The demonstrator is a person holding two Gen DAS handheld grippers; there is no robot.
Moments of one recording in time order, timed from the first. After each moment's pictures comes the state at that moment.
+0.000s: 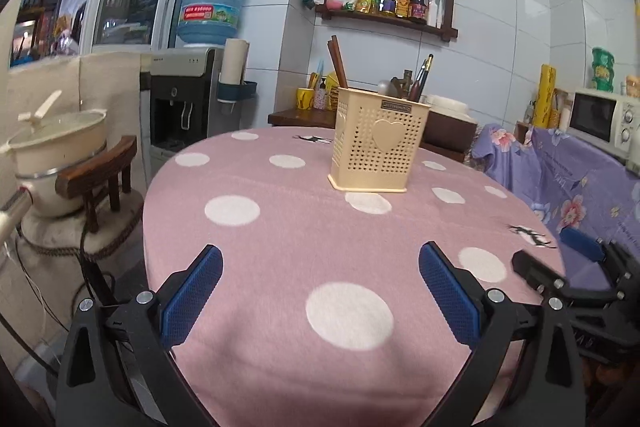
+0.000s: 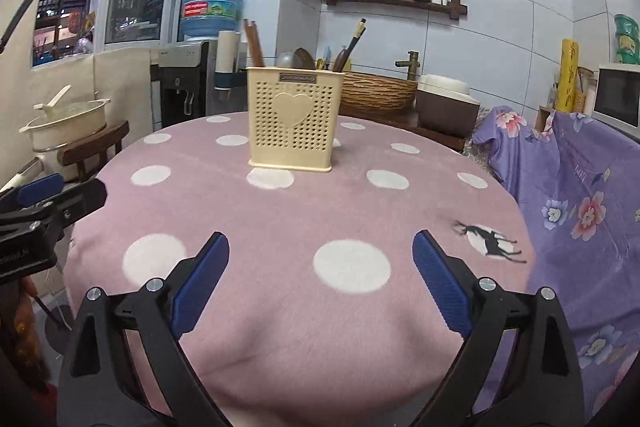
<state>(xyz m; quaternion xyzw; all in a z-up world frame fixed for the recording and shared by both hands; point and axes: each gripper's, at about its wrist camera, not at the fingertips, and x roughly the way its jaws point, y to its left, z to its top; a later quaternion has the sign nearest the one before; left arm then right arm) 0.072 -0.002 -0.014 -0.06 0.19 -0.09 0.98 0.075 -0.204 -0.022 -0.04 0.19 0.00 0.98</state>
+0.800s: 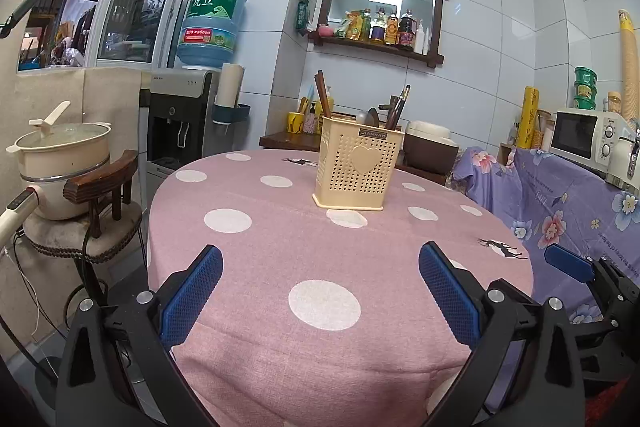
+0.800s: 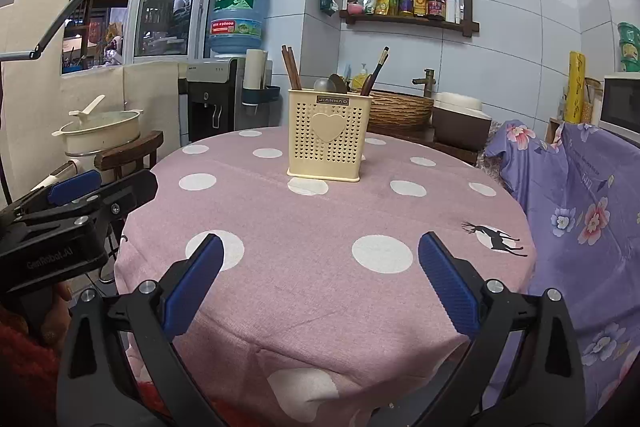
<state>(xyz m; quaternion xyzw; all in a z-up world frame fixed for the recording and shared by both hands) 0.032 -0.003 -0.003 -0.06 0.14 -0.10 0.98 0.023 -0.184 -0.006 -0.04 0.16 0.03 0.99</state>
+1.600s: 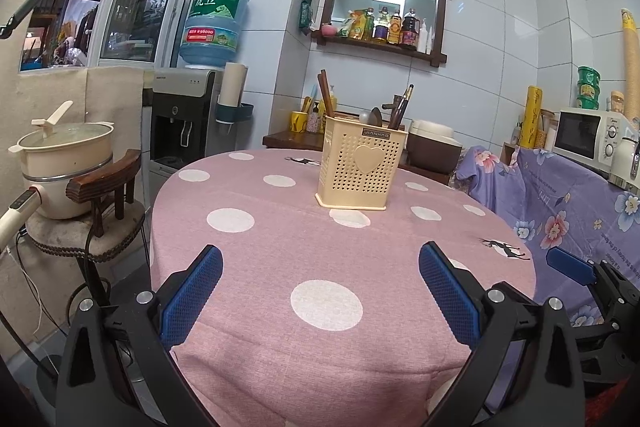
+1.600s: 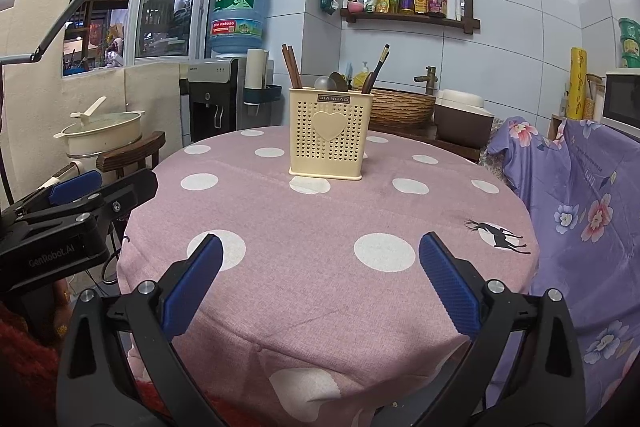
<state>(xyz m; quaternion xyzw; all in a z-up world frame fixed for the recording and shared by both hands) 0.031 -0.001 -0.001 -0.06 0.15 -0.10 0.98 0.027 -0.187 -0.007 -0.03 0.16 0.04 0.99</state>
